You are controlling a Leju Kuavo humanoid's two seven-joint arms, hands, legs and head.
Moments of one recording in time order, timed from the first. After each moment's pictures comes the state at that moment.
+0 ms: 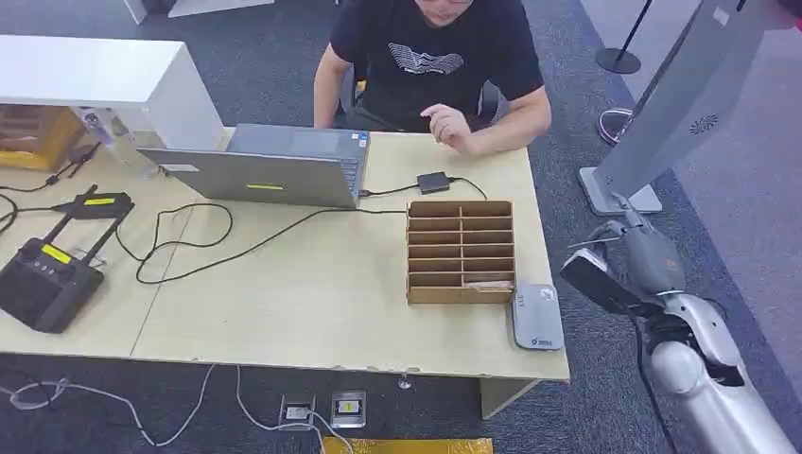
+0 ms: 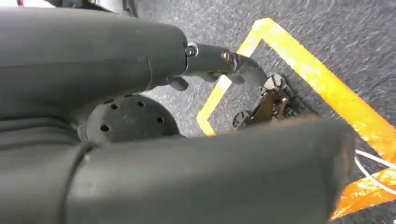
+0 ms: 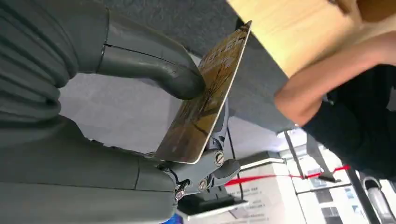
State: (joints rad) left arm -0.17 0.08 -0.38 -0.25 0.96 0.28 0.35; right arm -0.33 -0.52 0.43 -1.34 0.69 -0.04 -0.05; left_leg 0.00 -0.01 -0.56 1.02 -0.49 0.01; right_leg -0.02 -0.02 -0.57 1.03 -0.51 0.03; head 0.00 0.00
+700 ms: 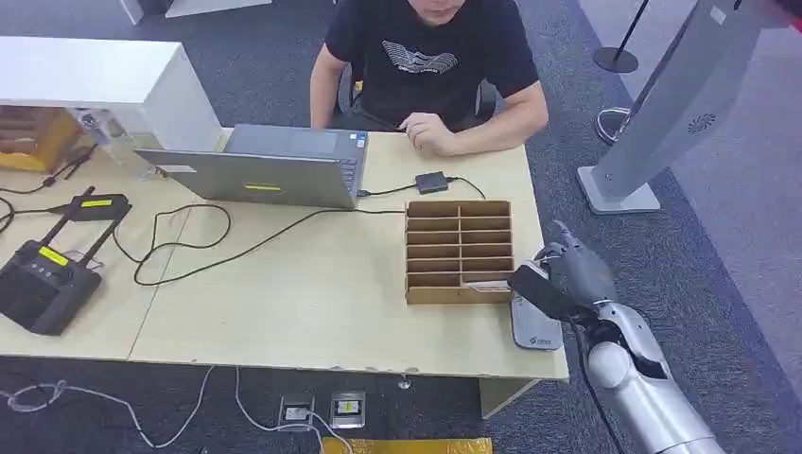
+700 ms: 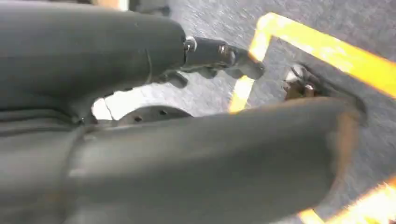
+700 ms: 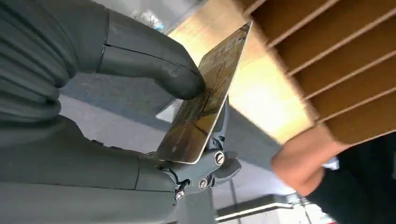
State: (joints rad) left arm -0.12 0.14 -0.47 -0.37 0.91 0.10 0.41; right arm -0.39 -0.35 0.52 -1.09 0.70 -0.06 -0.09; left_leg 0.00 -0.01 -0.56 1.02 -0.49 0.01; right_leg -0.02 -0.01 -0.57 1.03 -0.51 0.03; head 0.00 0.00
